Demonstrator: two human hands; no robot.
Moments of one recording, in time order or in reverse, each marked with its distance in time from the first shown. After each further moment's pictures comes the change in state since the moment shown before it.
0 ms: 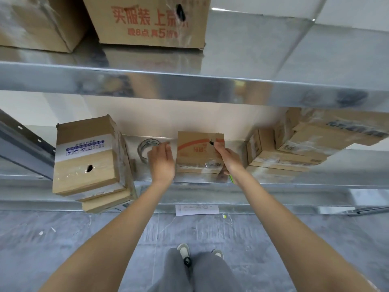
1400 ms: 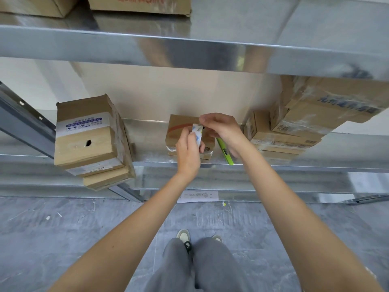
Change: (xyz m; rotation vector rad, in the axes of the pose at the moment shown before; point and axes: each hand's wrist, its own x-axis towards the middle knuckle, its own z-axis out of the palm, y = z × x) left_hand -0.080 0.090 0.003 -0.822 -0.089 -0.061; right_hand -0.062 -0.049 -0.014 0.082 -0.229 -0.336
